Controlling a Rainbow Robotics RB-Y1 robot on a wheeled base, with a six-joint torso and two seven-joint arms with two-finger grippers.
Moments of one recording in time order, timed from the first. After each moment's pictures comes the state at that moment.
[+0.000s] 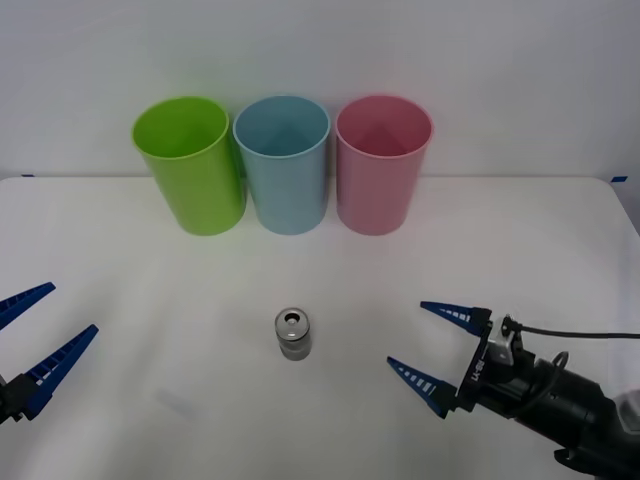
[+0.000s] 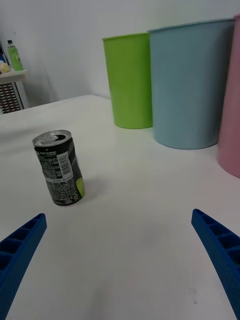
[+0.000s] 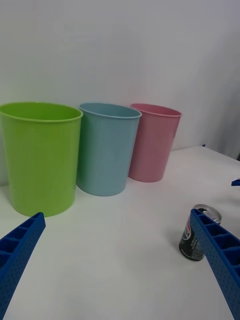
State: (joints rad) right arm 0.07 -0.40 0.05 -1.38 1.06 -1.03 0.36; left arm 0.35 0.40 0.52 -1.66 -0.96 -1.22 0.00
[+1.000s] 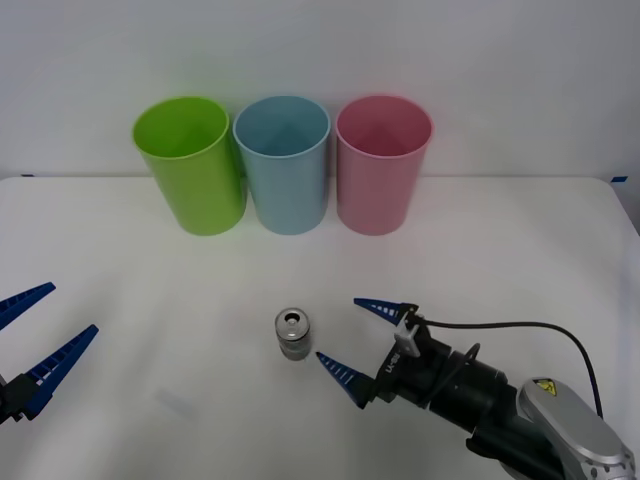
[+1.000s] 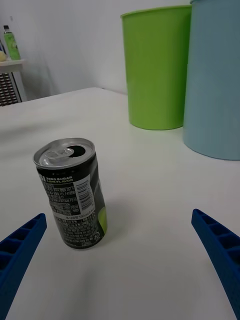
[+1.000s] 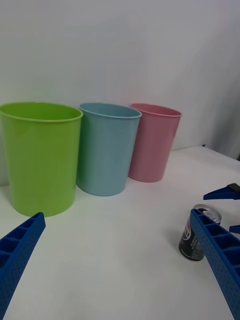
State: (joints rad) right arm -0.02 -0.32 0.32 -1.38 1.06 -0.73 0.41; left arm 0.35 0.40 0.52 -1.66 -0.96 -1.22 0.00
